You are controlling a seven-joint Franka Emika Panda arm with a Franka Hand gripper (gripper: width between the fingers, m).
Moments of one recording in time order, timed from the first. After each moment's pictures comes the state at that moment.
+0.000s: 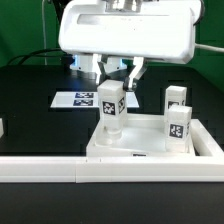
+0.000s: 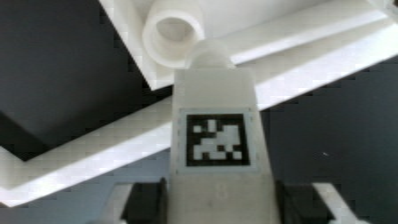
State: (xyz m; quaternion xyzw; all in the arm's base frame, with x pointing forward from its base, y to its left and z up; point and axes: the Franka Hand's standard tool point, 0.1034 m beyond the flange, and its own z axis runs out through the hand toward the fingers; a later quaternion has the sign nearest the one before) arm 0.605 0.005 0.113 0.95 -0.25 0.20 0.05
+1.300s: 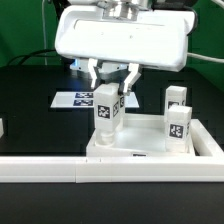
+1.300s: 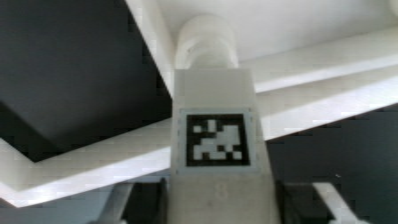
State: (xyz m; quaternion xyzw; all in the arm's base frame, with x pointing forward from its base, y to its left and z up) arm 0.593 -0.006 0.109 0.95 -0.22 0.20 0.06
